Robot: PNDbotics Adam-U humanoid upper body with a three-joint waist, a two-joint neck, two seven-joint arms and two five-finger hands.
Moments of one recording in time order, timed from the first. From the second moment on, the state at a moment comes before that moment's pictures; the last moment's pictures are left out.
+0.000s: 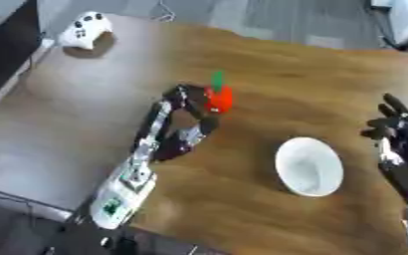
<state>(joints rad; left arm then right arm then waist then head) -0.24 0.39 -0.22 -1.67 -0.30 -0.13 0.25 -0.30 -0.16 0.13 -1.50 0.08 -0.30 0.11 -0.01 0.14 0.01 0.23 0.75</state>
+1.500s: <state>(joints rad) -0.51 0.48 -0.25 -1.24 -0.56 -0.42 0.28 -0.31 -0.17 0.15 -1.49 0.05 -0.31 0.17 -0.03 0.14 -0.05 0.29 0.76</state>
